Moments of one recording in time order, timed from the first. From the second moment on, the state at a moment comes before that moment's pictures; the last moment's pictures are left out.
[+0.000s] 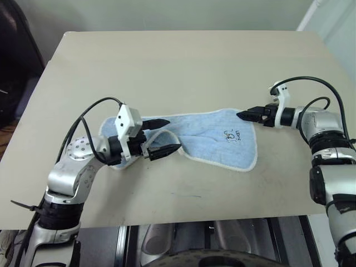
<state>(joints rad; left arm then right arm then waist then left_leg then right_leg) -0.24 0.65 0.04 -0.31 -0.56 0.51 -0.95 -0.96 -0.61 0.06 0.98 0.27 0.53 1.08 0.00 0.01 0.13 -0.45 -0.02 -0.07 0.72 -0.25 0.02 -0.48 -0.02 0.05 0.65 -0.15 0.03</state>
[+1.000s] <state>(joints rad) -0.21 0.64 0.06 -0.32 -0.58 0.49 -0.93 -0.91 -0.57 0.06 0.85 0.21 0.54 1.25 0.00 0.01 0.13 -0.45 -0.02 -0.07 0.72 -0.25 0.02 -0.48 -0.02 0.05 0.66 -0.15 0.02</state>
